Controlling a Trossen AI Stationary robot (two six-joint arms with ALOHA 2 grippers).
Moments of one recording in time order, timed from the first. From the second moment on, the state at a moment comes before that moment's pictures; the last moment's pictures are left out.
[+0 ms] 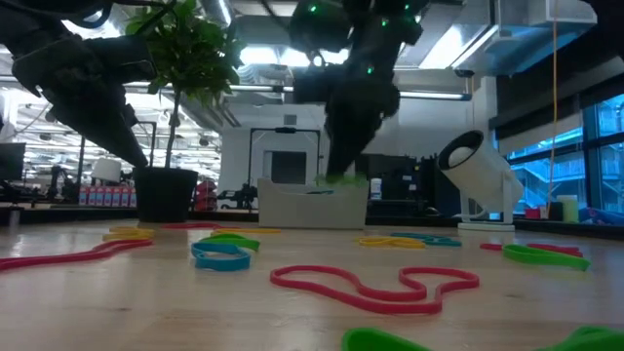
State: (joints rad) left arm -0.33 0.96 0.43 -0.35 -0.37 -0.58; right arm -0.03 1.97 1.52 -0.75 0.03 -0.07
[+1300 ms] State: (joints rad) left arm -0.33 0.96 0.43 -0.34 -0.45 -0.52; right arm -0.49 2.18 1.74 -0.76 0.10 -0.16
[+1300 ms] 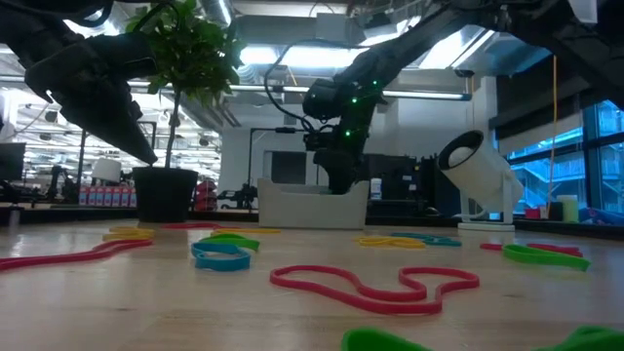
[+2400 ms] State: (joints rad) left arm -0.33 0.96 0.43 -0.34 -0.45 -0.51; right arm -0.48 2.16 1.87 -0.93 0.19 -0.09
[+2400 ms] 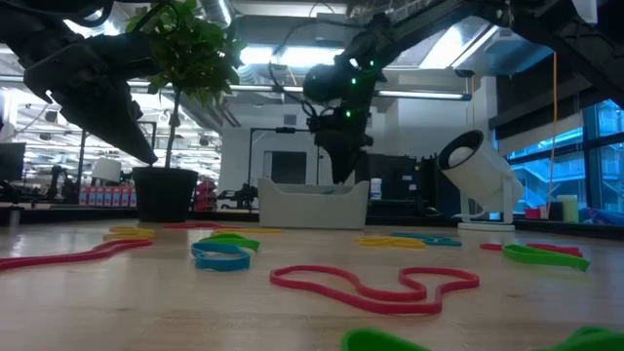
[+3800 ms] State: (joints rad) left arm -0.35 1.52 0.89 -0.60 -0.19 -0.35; right arm 0.35 1.41 0.35 0.50 0.48 0.44
